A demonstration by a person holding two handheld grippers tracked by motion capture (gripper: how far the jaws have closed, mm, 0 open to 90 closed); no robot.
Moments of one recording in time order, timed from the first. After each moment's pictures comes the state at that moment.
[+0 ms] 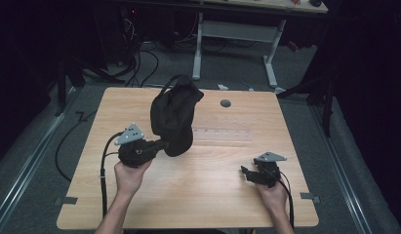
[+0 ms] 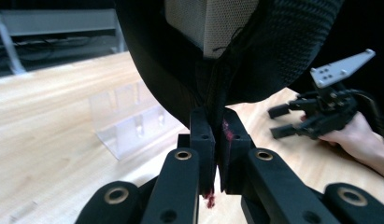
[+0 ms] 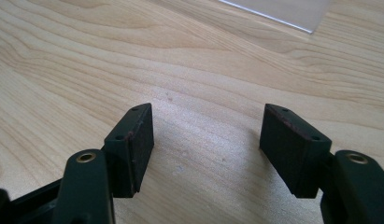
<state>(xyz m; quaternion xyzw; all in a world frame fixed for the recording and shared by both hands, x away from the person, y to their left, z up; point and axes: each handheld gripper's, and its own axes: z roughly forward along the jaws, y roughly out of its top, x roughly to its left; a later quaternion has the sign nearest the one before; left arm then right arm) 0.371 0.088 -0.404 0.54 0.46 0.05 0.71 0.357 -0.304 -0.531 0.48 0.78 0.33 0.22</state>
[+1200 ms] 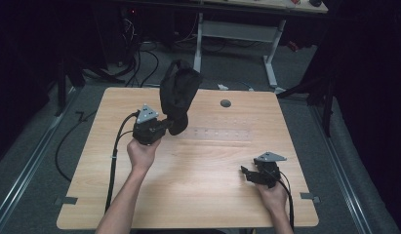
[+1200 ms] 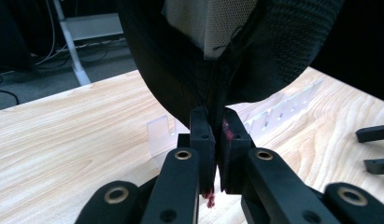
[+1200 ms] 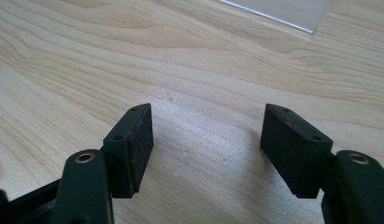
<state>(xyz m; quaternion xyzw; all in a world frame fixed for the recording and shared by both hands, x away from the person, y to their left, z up) 0.441 0.057 -0.418 0.54 0.48 0.14 0.68 0.357 -0.304 -0.531 0.48 0.78 0.33 0.22</state>
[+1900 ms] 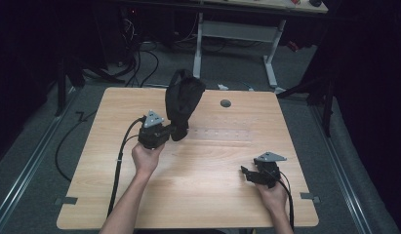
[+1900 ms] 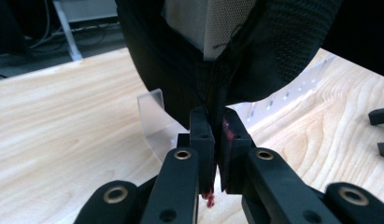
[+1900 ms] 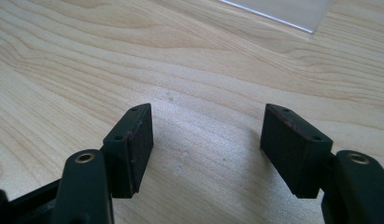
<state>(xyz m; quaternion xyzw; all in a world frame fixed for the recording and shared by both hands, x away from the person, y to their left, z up) 0.442 0.048 -0.446 0.55 0.50 0.13 0.66 0.357 -0.304 -0.531 0.48 0.78 0.33 0.22</state>
